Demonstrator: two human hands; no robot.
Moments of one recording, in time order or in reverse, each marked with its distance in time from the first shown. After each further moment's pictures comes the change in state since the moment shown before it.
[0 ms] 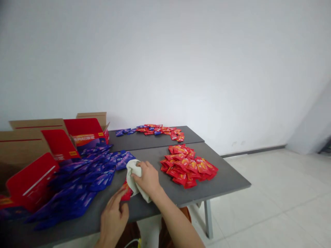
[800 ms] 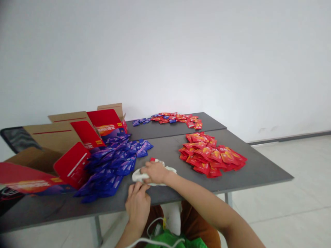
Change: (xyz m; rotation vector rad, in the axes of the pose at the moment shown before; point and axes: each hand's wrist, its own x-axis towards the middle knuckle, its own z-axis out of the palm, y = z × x) left_hand -0.007 0.021 -0.016 0.409 -0.081 -0.140; right_hand 0.019 -0.002 0.061 -0.290 -0.567 -0.479
